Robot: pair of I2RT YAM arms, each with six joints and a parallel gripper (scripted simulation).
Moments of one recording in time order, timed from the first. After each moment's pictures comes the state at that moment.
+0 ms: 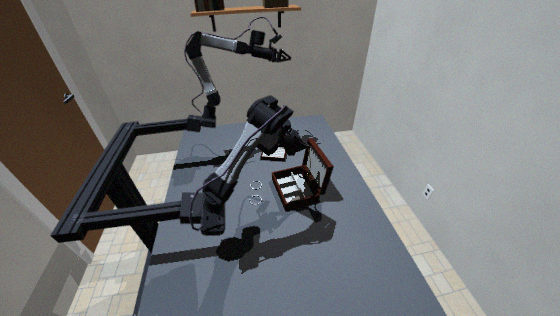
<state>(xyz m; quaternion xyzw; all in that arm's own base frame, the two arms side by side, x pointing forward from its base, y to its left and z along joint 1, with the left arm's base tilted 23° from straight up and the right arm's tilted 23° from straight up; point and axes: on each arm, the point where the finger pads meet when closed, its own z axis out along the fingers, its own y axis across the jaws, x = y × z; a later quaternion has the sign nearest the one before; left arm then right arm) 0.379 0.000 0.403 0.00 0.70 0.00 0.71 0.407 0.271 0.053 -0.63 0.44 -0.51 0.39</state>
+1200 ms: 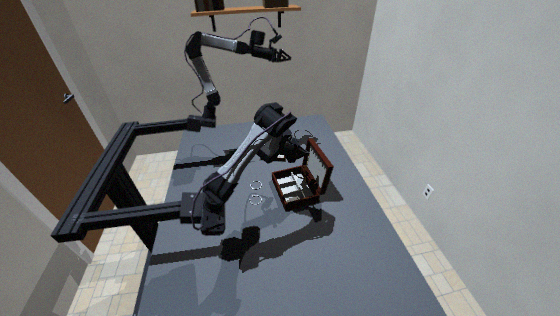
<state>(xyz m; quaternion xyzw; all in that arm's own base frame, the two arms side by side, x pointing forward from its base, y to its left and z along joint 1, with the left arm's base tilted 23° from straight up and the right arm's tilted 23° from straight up) 0.379 0.000 0.403 0.00 0.70 0.00 0.71 0.421 0.259 0.016 -0.62 0.44 -0.52 0.39</state>
